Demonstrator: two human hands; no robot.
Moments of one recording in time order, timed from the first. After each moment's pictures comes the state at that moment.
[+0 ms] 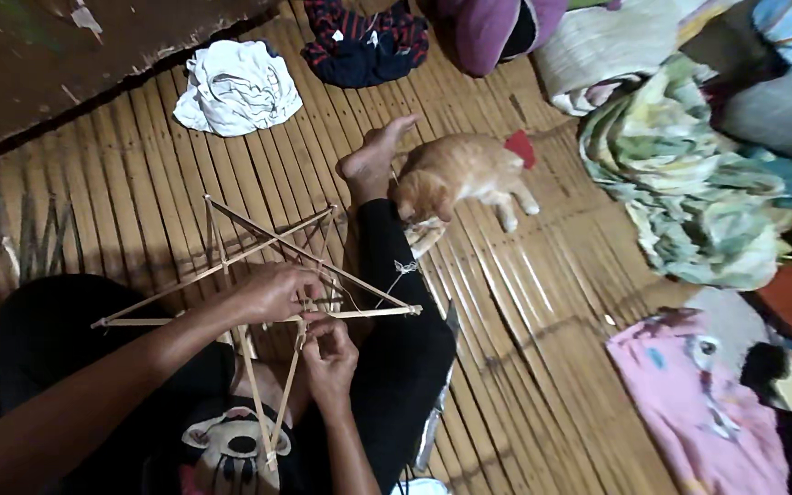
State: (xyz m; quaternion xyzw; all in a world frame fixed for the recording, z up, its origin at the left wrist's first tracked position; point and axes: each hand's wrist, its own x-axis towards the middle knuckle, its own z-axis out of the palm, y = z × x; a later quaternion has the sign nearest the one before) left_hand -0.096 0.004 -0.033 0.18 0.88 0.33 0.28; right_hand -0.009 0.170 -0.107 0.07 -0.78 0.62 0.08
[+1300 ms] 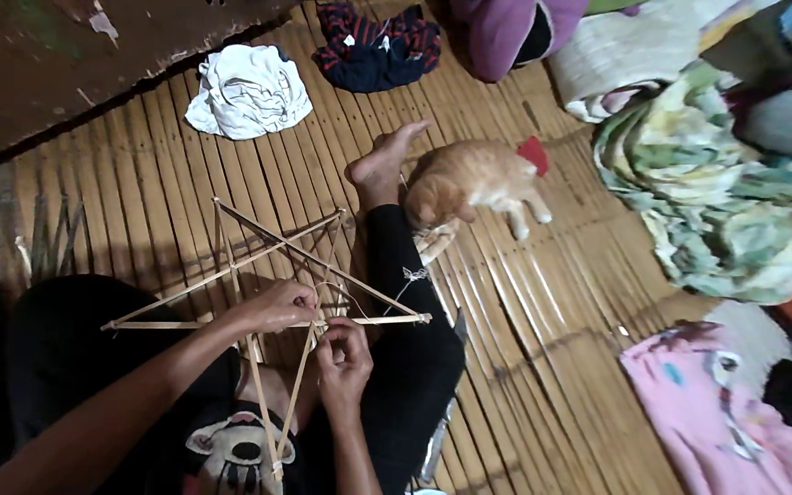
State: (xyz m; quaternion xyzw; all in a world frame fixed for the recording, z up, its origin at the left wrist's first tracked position) left_hand -0.085 0.005 -0.049 0.03 0.80 0.47 0.36; right_hand -0.011 0.175 -0.106 0.04 -0.79 0.60 0.12
